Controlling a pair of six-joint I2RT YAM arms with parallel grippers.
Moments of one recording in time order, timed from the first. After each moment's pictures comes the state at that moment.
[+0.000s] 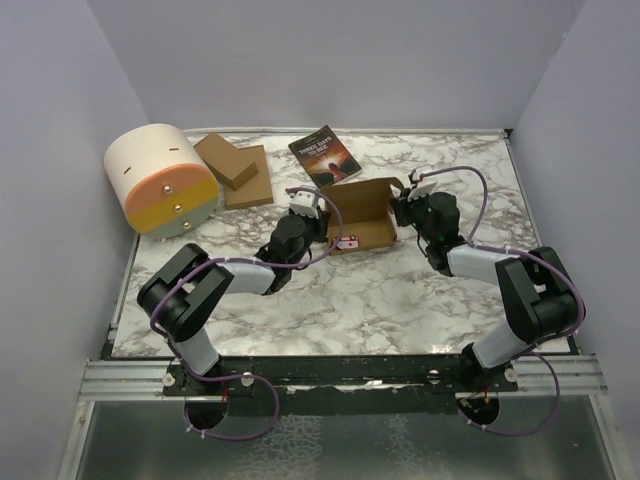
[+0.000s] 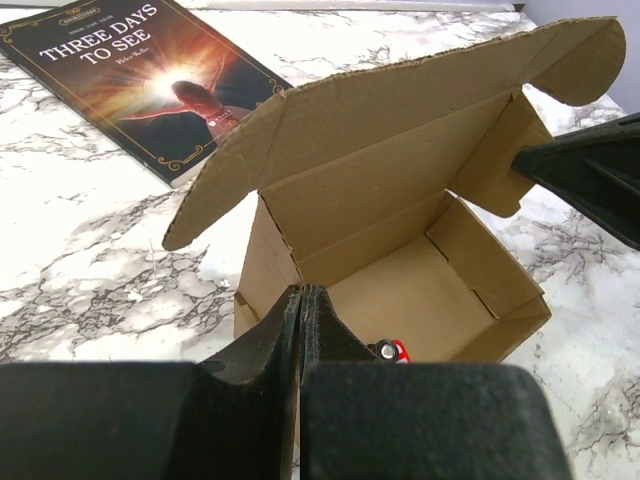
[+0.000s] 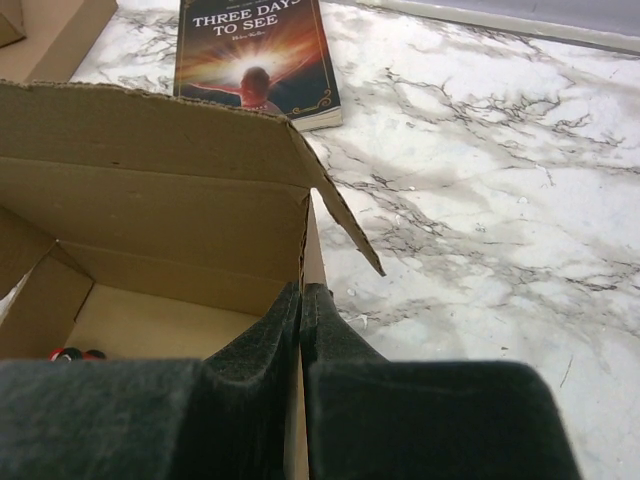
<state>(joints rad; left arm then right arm) -0.70 1.68 0.68 0.87 -0.22 -0.31 0.33 1.58 0.65 0.74 -0.10 0.05</state>
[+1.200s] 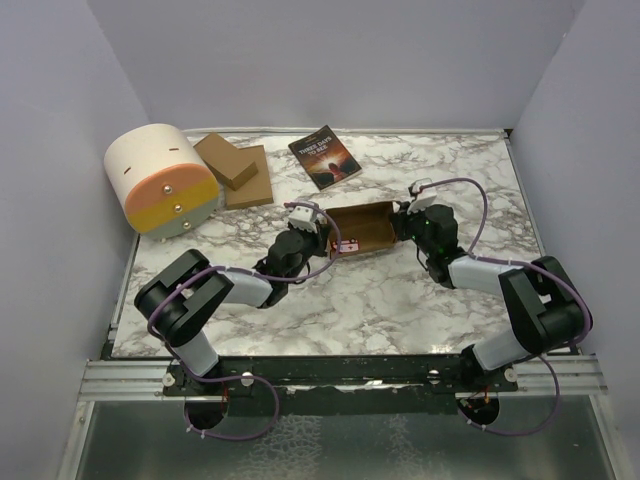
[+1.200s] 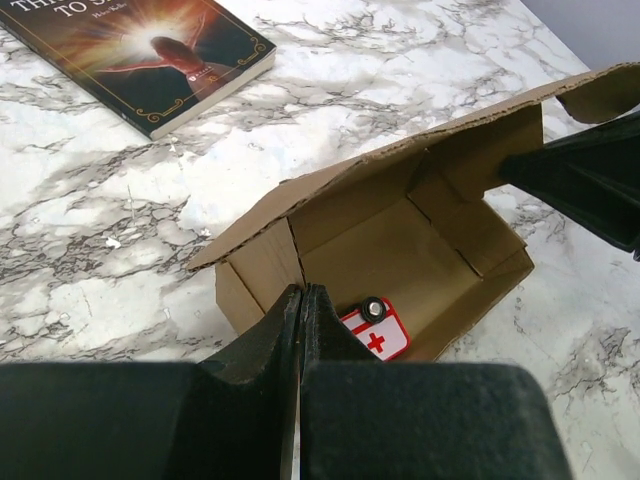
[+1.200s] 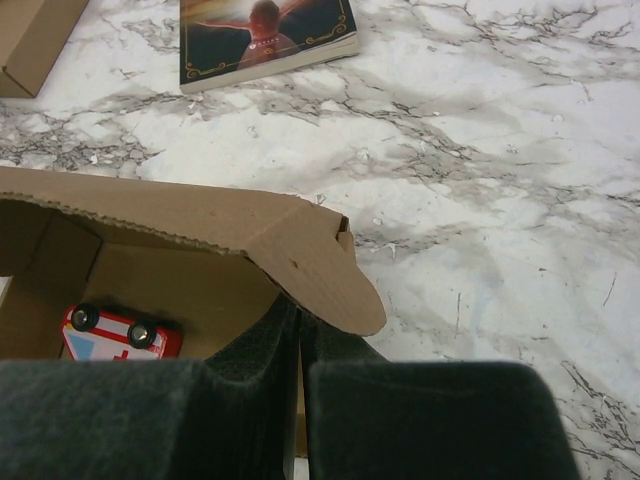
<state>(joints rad) -0.75 1.65 0.56 0.96 -0.24 -0.33 0.37 1.52 0.55 0.71 -0.04 0.12</state>
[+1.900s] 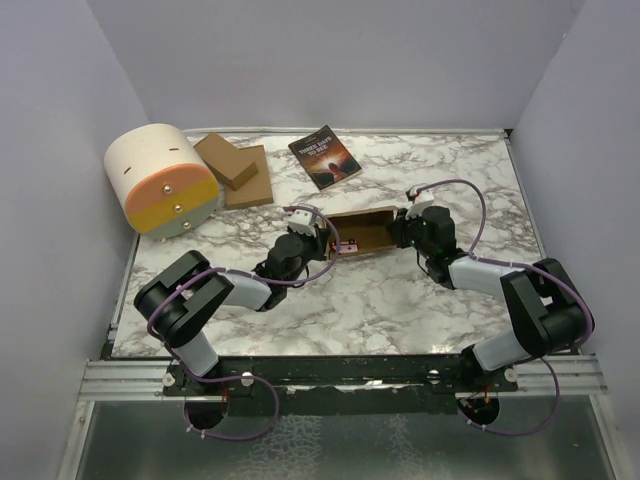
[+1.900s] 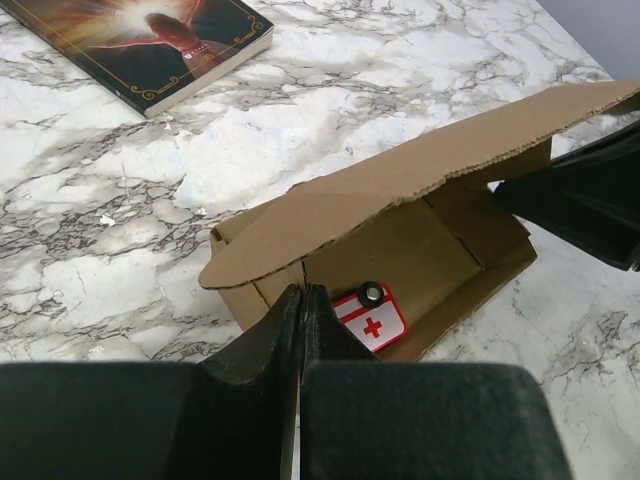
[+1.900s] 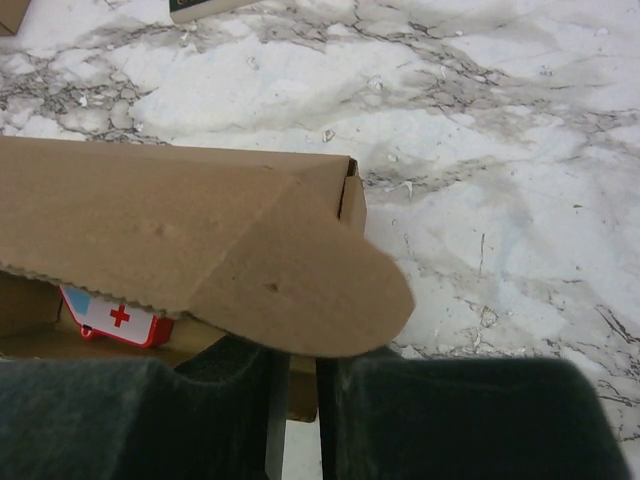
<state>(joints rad) -0.76 1.64 0.53 0.97 -0.24 -0.35 0.38 1.50 0.55 0.59 -0.06 0.14</state>
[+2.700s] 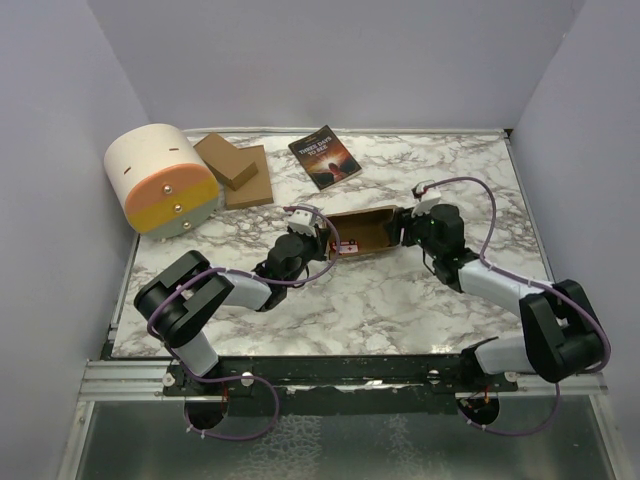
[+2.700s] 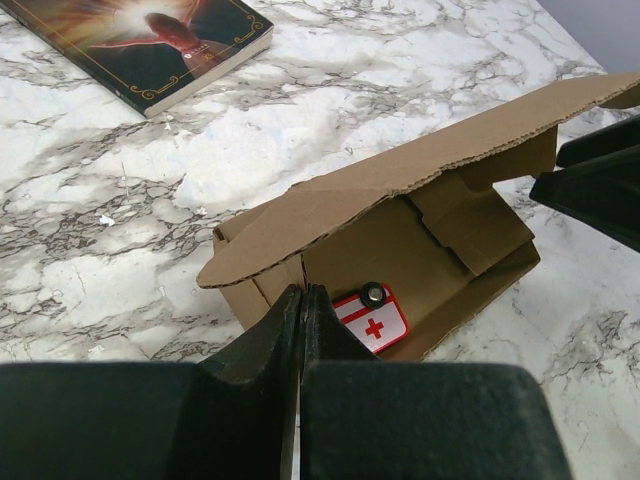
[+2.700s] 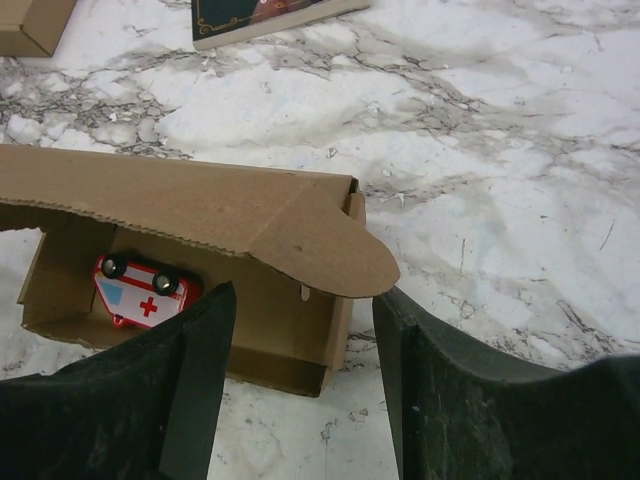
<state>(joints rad) -0.76 1.64 0.53 0.96 -0.24 -0.35 0.37 1.37 0.55 0.47 -0.05 0.14</state>
